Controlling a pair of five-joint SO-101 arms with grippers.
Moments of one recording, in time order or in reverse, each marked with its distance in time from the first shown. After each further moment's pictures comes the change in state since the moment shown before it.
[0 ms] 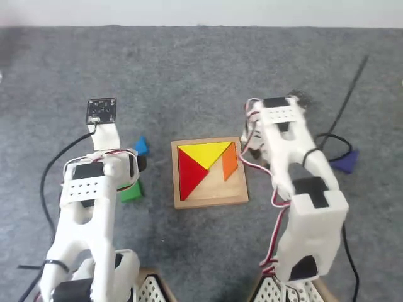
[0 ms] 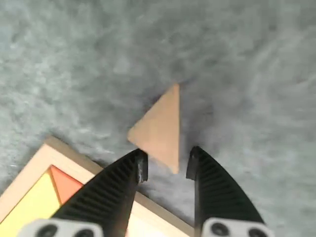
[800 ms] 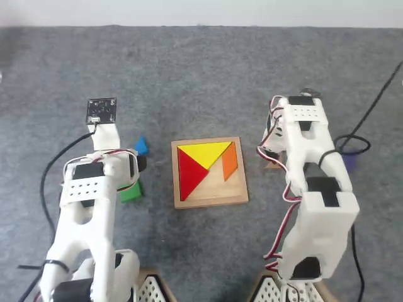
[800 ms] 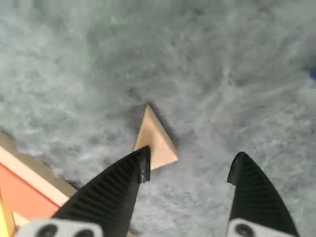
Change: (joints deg) left arm 0.0 0.0 0.0 0.0 0.0; right arm 6.2 3.0 -1.0 2.1 20.5
